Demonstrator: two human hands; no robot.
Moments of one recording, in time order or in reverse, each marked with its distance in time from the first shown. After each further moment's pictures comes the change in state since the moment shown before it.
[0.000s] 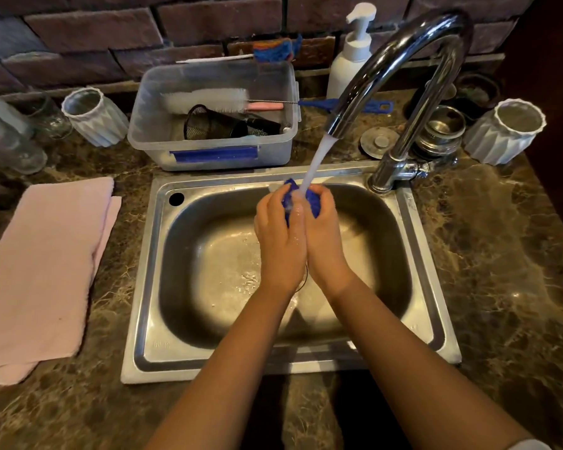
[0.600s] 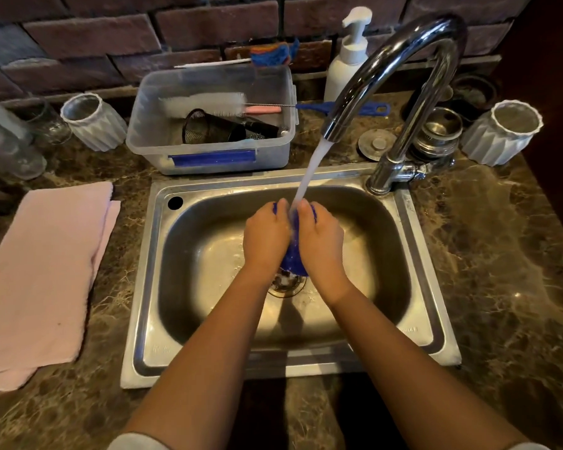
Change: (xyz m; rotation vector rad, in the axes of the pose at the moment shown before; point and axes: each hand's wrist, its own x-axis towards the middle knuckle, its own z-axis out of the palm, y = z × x) left_hand 0.041 -0.026 0.000 0.295 -0.112 -0.268; right_hand -0.001 0.010 -0.002 -0.395 0.098 -0.098
